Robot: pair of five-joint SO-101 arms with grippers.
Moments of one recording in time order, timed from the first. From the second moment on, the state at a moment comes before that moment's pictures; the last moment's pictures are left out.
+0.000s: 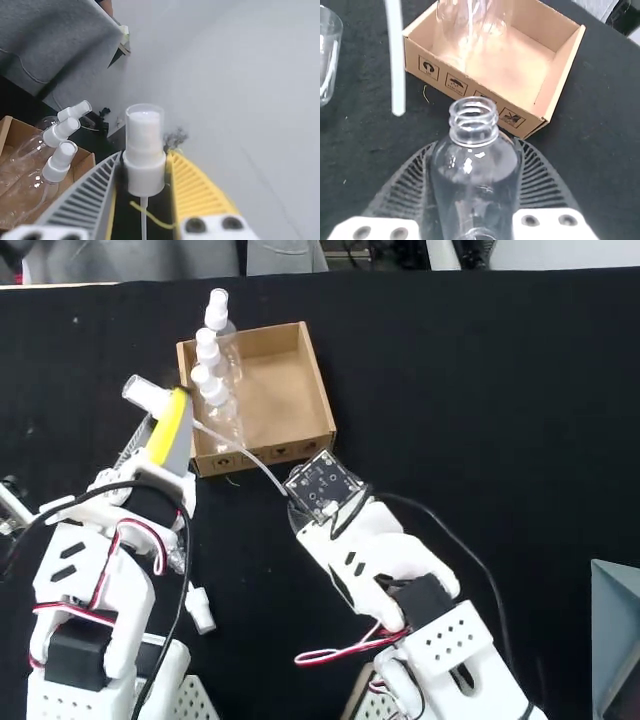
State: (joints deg) left arm 5.7 -87.8 55.7 37.2 45.7; right arm -29.3 -69.1 73.9 39.8 18.7
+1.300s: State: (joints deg) left arm 5.8 -87.6 64.9 26.6 45.7; right arm -32.8 -69.1 73.9 39.7 21.5
